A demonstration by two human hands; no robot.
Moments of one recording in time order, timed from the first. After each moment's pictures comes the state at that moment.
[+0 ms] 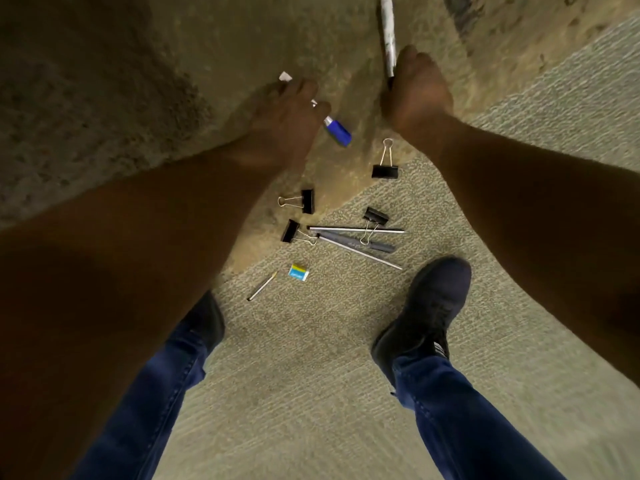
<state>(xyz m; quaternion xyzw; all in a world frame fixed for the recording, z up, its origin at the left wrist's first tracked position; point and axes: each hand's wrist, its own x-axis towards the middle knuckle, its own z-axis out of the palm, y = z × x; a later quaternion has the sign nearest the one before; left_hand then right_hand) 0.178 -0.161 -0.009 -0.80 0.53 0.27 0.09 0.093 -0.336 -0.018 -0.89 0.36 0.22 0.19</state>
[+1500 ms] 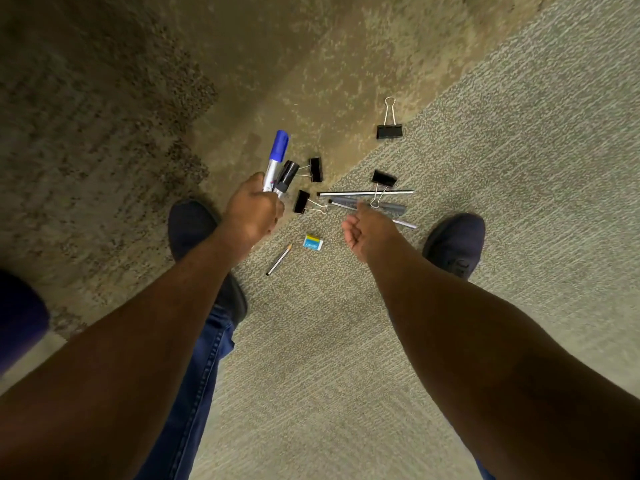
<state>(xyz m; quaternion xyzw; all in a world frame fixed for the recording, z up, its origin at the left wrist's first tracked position) 0.088 -0.044 0.060 -0.76 -0.13 0.54 -0.33 -0.055 -0.159 -0.012 -0.07 0.79 0.13 0.60</state>
